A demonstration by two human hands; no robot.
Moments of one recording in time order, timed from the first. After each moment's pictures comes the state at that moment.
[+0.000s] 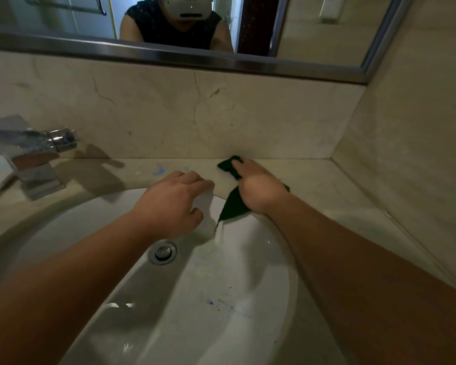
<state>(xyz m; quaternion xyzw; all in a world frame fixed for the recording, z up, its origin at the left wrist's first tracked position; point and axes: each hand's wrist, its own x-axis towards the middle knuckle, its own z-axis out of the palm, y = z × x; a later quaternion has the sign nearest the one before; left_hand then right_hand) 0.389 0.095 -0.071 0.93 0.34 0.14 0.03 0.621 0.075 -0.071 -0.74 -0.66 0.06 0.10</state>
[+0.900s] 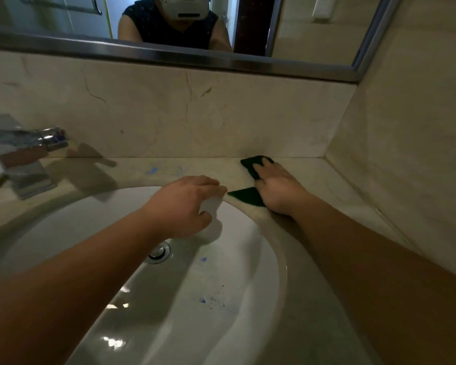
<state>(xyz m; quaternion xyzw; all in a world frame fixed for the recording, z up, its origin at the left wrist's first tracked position) 0.415 0.085 -0.066 0.94 0.31 0.11 0.10 0.672 0.042 -0.067 -0.78 -0.62 0.07 0.05</state>
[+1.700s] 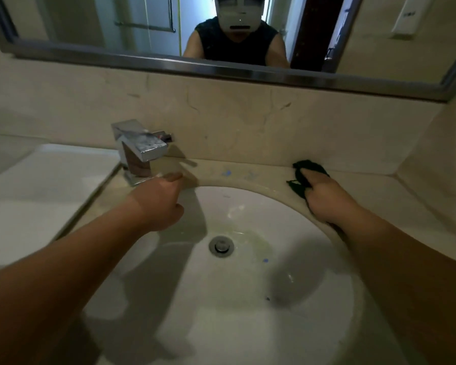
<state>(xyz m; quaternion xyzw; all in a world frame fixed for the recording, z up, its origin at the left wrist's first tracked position) 0.252 0.090 -0.043 0.85 0.52 0.06 0.02 0.613 0.051 -0.053 -0.75 -0.64 0.07 0.16</state>
